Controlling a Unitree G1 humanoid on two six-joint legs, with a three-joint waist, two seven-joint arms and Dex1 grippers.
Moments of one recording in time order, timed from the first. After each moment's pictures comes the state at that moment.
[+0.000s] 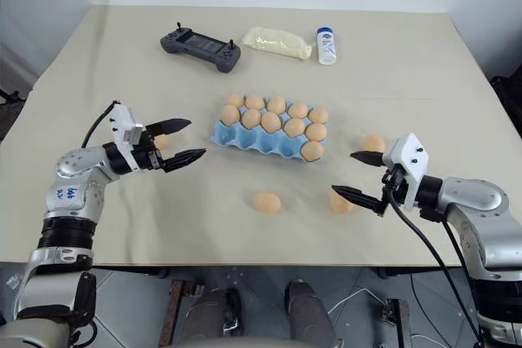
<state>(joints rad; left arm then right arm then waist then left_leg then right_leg) -0.59 0.56 0.13 0.45 -0.36 0.05 -1.10 -0.17 -0.79 -0.20 -0.22 0.47 0.43 1.02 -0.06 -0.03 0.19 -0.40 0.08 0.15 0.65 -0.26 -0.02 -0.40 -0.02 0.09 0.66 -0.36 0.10</state>
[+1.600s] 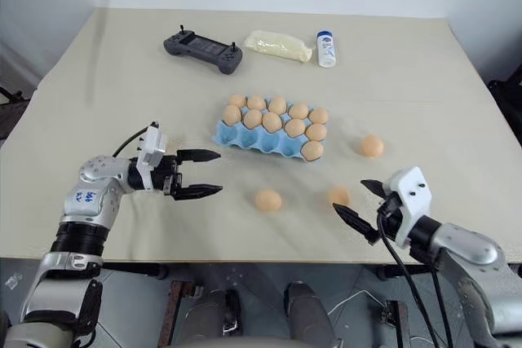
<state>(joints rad) -0.54 0.53 0.02 0.37 -0.37 0.16 -1.34 0.11 -0.67 -0.27 -0.53 0.55 0.65 0.66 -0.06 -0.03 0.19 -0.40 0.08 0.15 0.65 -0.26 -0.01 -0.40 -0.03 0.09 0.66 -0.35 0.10</state>
